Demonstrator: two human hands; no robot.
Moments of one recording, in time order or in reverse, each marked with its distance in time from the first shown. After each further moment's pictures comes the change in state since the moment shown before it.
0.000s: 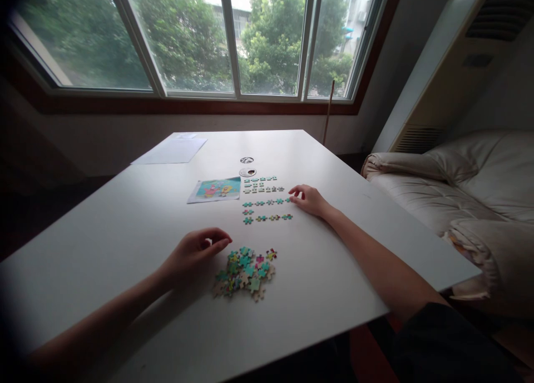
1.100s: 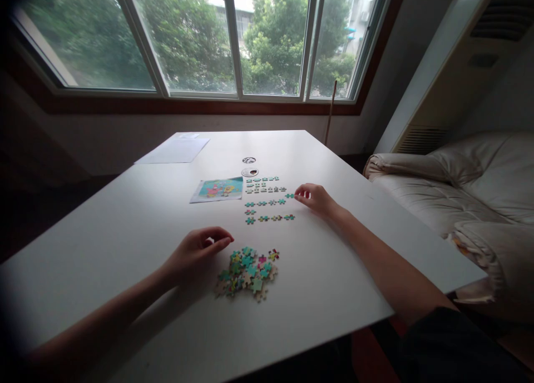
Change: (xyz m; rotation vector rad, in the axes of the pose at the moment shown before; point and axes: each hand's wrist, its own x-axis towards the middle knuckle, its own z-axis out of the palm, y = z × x) left_hand 0.000 -0.002 -0.001 -0.091 -0.013 -0.027; right_hand -0.003 -0.007 -0.013 -0.015 0.051 -0.116
